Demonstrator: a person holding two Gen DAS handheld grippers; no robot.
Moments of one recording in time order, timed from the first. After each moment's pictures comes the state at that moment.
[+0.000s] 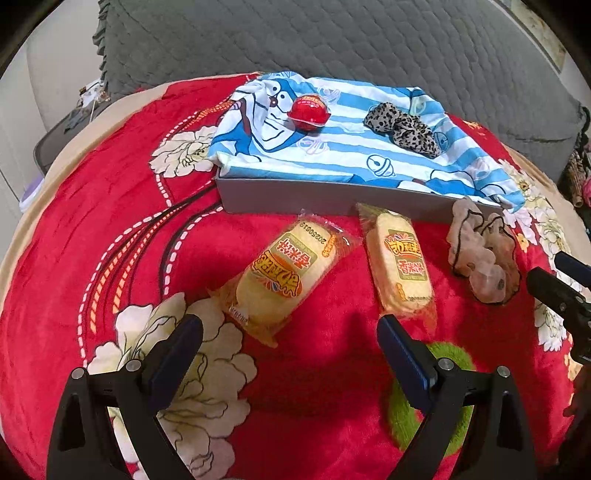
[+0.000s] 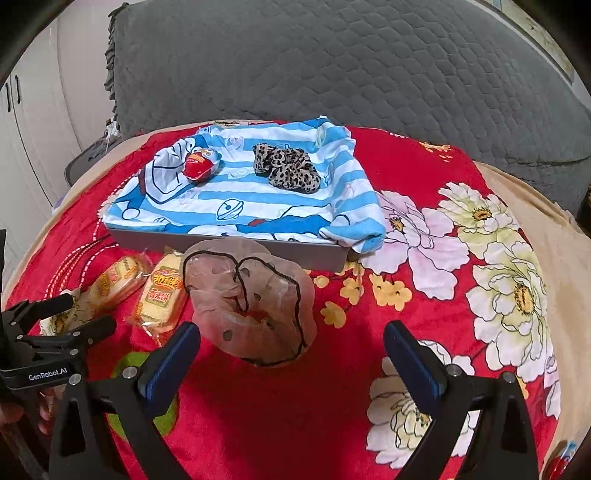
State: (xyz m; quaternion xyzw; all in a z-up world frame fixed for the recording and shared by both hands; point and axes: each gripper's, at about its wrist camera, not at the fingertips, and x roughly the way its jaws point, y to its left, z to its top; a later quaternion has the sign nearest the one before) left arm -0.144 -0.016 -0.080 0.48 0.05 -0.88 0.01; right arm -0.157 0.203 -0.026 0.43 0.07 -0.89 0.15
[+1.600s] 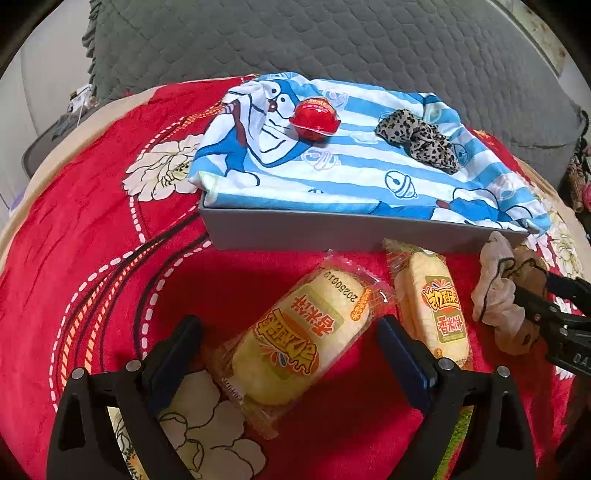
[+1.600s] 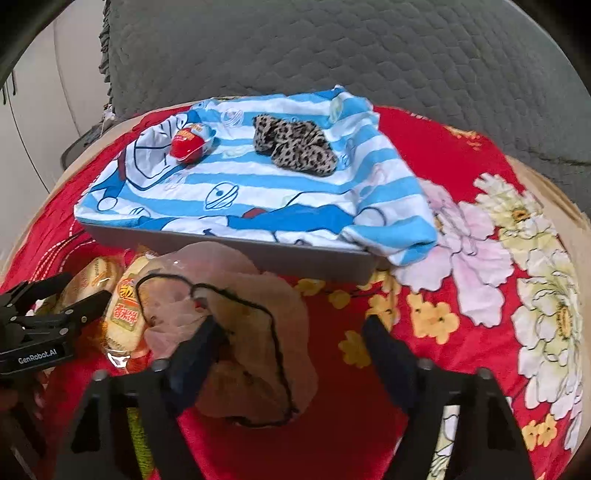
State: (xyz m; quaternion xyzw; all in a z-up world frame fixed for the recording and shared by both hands) left arm -0.189 -0.024 -0.099 0.46 0.05 -0.88 0.00; right arm -0.201 0.187 -0.064 0.46 0.07 -0.87 0.17
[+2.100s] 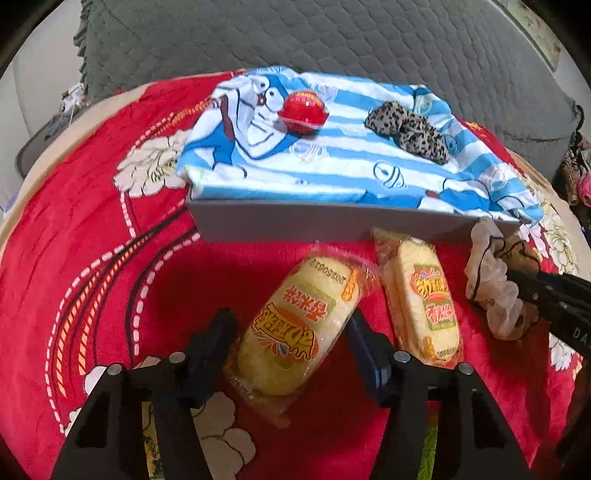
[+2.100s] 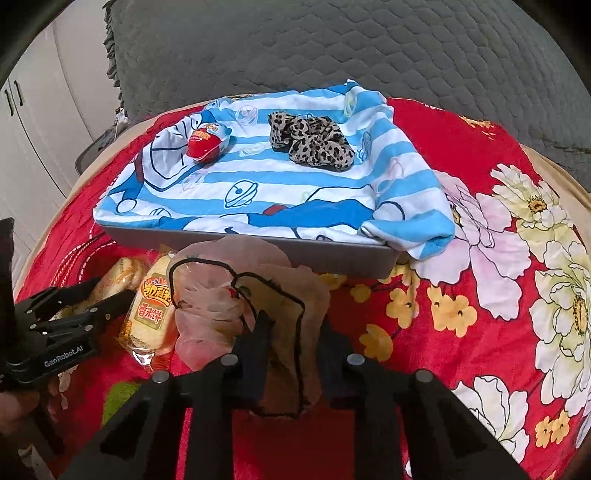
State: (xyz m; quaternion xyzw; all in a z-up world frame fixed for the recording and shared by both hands) left arm -0.187 -0.020 -0.100 0.48 0.05 -0.88 -0.02; right arm -0.199 0.186 -0.060 0.48 0.04 -0.85 0.20
